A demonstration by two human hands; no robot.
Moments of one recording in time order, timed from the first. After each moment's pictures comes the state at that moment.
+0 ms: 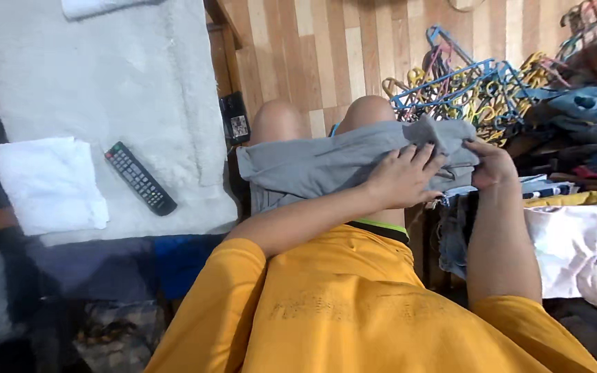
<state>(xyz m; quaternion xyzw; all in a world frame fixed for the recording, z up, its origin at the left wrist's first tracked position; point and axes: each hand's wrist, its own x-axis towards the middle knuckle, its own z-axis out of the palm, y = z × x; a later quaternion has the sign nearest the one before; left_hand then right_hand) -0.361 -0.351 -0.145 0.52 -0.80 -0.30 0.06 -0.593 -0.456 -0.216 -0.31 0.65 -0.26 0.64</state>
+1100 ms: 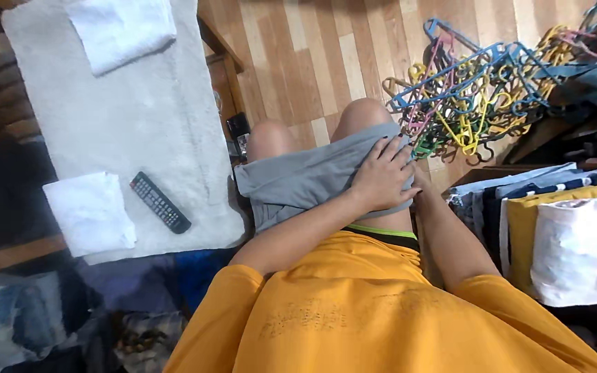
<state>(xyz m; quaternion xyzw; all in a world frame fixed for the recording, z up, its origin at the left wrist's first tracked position) -0.347 -0.349 -0.172 0.52 -0.83 -0.19 0.02 -0.486 -0.405 -0.247 -0.10 0.62 -0.14 0.76</state>
